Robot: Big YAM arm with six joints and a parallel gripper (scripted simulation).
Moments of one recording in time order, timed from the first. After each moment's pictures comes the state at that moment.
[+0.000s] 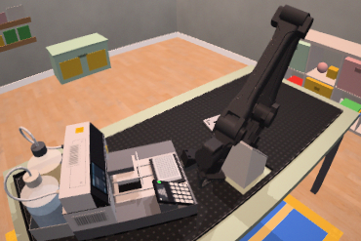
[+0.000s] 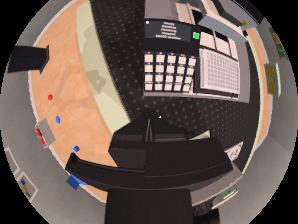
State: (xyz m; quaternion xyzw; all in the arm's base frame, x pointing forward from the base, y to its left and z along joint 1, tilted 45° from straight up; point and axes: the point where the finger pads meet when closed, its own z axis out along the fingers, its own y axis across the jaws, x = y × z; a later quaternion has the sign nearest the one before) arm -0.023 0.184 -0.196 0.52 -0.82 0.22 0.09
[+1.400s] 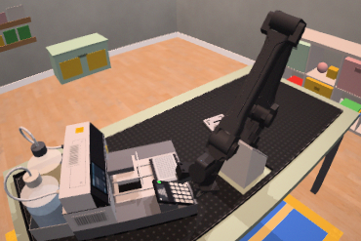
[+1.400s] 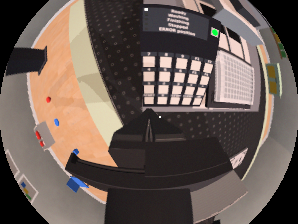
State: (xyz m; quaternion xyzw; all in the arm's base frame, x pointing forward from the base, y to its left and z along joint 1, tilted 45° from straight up) arm -0.018 0.160 -0.244 0.52 -0.82 0.23 0.09
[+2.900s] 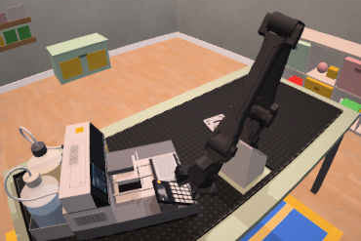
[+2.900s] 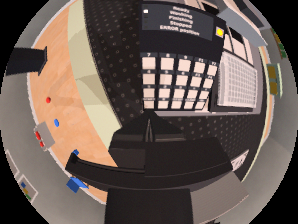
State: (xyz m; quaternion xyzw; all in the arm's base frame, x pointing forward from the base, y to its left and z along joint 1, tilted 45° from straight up) arm -0.017 0.156 -0.253 0.52 -0.82 0.22 0.09
